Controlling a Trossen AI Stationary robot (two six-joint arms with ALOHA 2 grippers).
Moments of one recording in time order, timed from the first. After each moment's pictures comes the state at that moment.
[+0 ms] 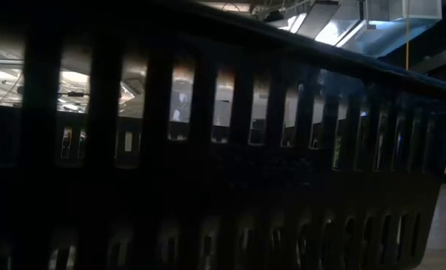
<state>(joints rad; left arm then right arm) -0.58 1.73 1.82 -1.54 -0.39 -0.99 0.55 1.72 2.03 -1.44 0.77 0.44</state>
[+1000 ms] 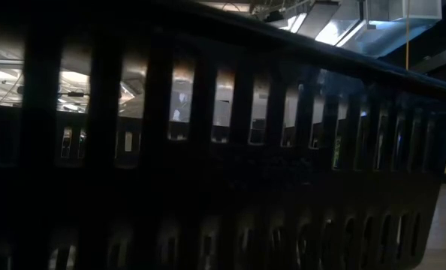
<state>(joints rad) -1.03 1.73 1.57 -1.46 -0.28 -0.83 0.69 1.68 1.83 -0.98 0.40 0.25</state>
